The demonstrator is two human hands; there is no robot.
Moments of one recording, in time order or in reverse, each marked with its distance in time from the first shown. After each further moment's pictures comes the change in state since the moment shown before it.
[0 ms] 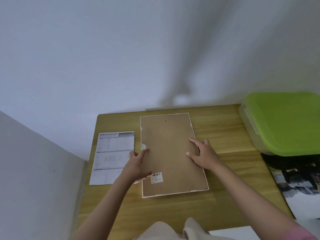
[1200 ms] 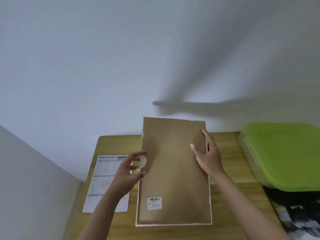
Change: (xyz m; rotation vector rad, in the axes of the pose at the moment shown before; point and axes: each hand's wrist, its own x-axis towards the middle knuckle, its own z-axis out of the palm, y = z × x) left_hand -0.007 0.045 -0.062 -0.656 0.208 0.167; right_hand 0.031 -0.061 -0.063 0.522 0.414 -0.135
